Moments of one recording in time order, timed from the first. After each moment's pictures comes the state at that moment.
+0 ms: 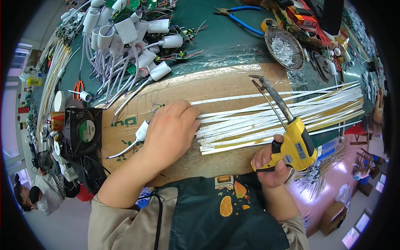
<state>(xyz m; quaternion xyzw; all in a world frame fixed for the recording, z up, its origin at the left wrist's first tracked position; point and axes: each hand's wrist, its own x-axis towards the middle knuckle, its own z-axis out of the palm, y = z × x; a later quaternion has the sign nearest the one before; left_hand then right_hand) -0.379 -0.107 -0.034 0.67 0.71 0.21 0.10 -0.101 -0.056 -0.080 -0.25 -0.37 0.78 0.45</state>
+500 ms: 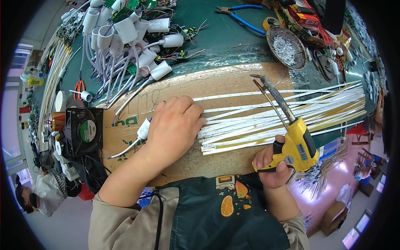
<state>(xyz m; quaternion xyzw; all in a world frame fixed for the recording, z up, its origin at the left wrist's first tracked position) -0.377 -0.100 -0.034 0.67 0.72 0.17 0.09 -0.102 -0.056 -0.079 -0.26 -0.37 0.77 0.44</state>
